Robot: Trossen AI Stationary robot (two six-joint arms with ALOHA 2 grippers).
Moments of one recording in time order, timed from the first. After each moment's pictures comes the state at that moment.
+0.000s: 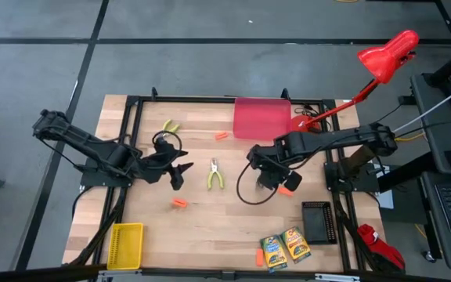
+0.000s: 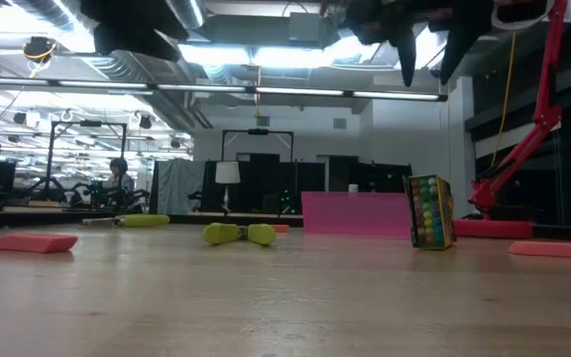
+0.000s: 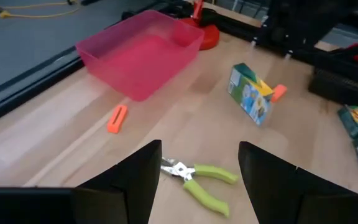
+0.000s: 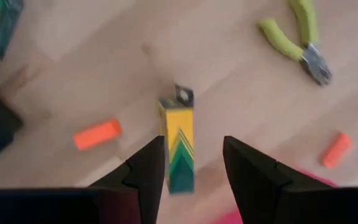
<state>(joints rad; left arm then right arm) -0.38 1.02 0.81 -0.46 -0.74 -0.66 0.15 1.63 1.49 -1.23 -0.03 -0.82</state>
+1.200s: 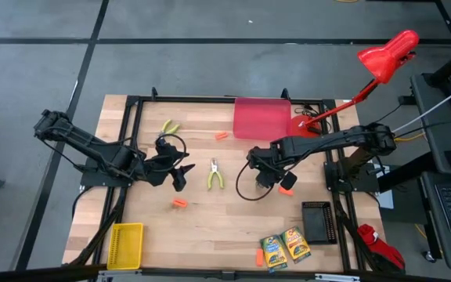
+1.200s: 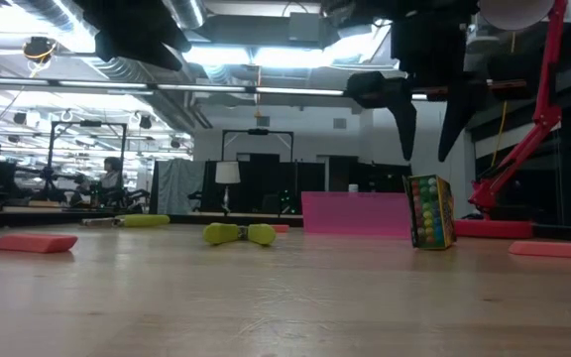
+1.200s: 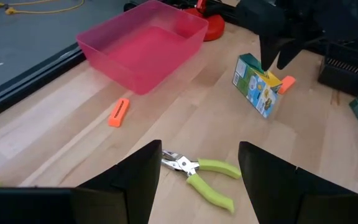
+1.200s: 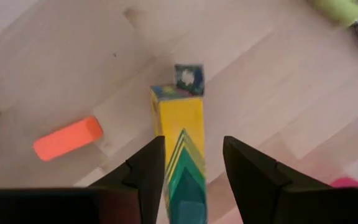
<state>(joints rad) -0.38 1.06 0.81 -0.47 -0.74 -0.67 0.10 1.64 1.22 -0.98 -0.01 -0.85</state>
